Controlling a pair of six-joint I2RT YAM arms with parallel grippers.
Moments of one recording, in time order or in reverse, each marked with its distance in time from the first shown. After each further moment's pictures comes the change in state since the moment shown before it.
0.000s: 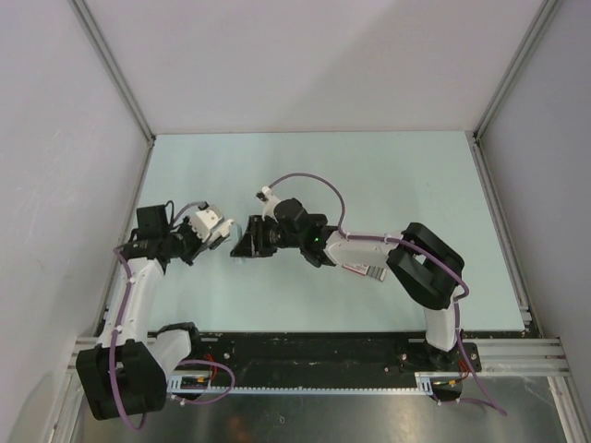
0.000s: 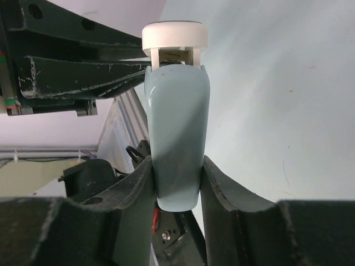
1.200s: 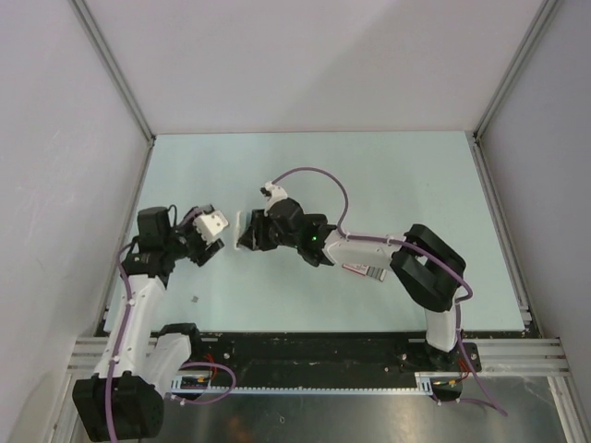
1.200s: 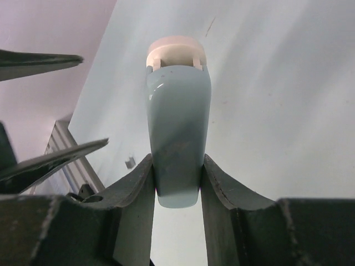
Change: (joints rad) left arm -0.089 -0.159 -0.068 0.096 0.020 0.055; right arm 0.033 -0.023 0.018 -0.113 0.301 -0.156
